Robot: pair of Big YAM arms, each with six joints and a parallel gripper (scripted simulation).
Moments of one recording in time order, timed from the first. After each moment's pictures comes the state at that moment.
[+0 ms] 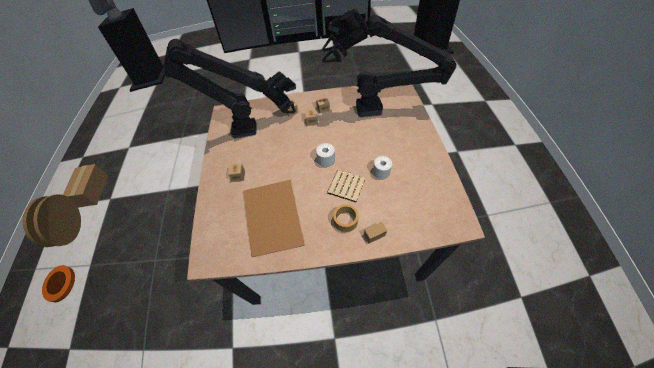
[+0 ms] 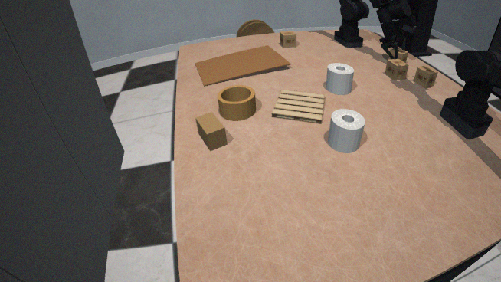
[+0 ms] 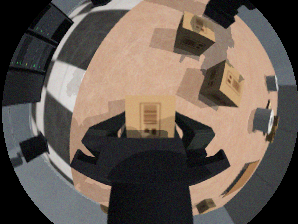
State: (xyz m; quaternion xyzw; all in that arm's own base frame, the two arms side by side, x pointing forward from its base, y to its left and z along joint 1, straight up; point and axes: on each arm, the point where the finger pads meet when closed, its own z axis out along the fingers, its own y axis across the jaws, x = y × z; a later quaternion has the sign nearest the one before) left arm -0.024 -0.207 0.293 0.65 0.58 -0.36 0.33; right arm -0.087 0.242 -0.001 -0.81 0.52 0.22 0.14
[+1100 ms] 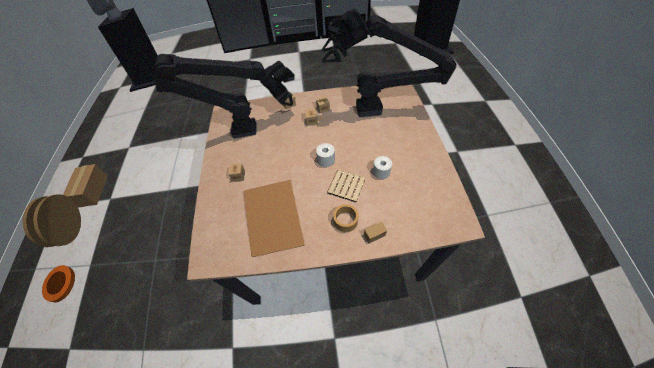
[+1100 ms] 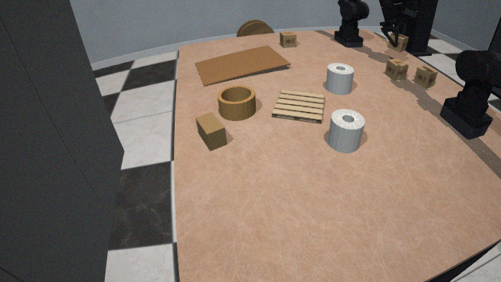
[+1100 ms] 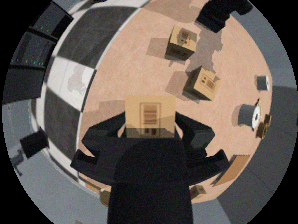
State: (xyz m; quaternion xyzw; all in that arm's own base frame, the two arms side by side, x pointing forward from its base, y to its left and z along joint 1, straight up) left arm -0.024 -0.207 0.293 0.65 0.58 -0.36 0.33; right arm -0.075 0.238 0.059 -0.82 0.52 0.19 0.13
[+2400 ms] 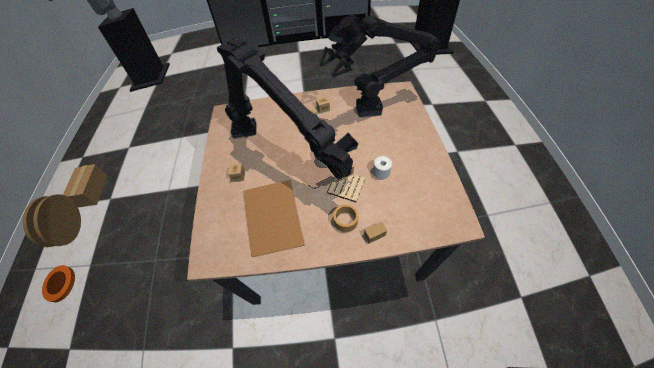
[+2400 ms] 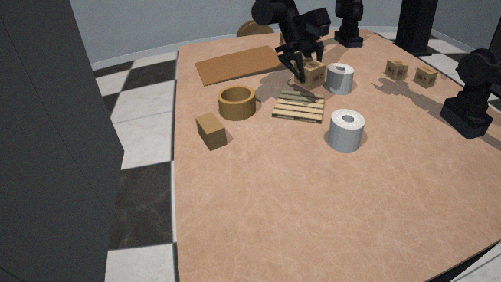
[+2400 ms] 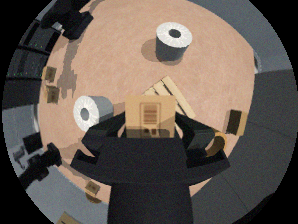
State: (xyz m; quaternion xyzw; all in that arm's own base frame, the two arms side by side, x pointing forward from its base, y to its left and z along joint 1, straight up) left arm 0.087 -0.207 0.288 0.49 0.73 -0.25 0.40; right arm 0.384 0.432 0.061 -0.81 0.54 0.22 0.12
